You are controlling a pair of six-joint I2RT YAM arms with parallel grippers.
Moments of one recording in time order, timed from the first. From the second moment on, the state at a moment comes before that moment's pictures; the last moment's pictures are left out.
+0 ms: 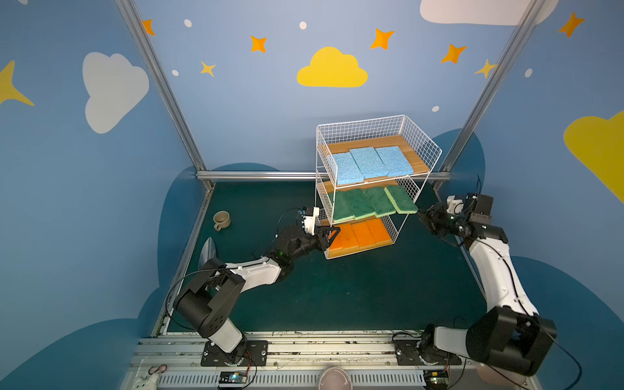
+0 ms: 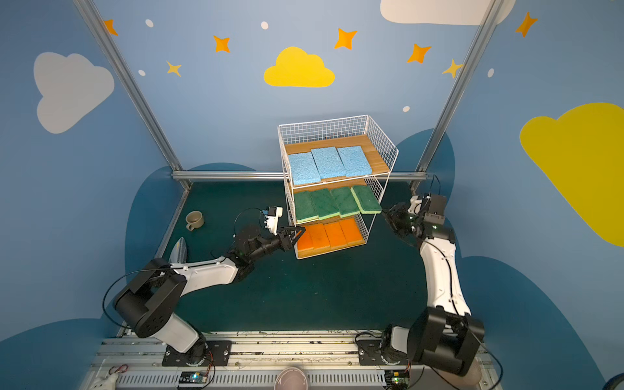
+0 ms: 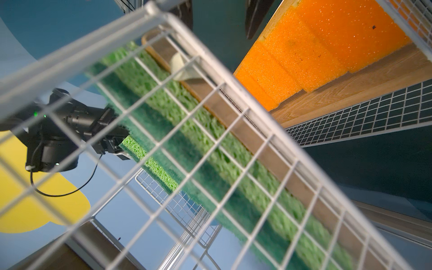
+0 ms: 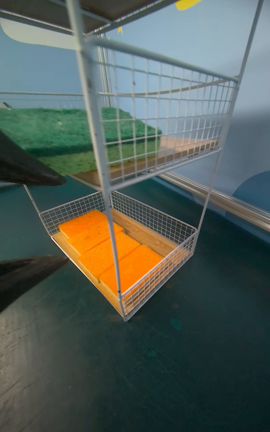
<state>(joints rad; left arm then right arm) -0.62 1.60 0.71 0.81 0.36 -0.68 -0.19 1.24 1.11 -0.57 -0.61 0.79</state>
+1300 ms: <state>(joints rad) -0.62 1.58 0.67 0.85 0.35 -0.73 -0.10 1.07 0.83 -0.02 -0.72 1.39</state>
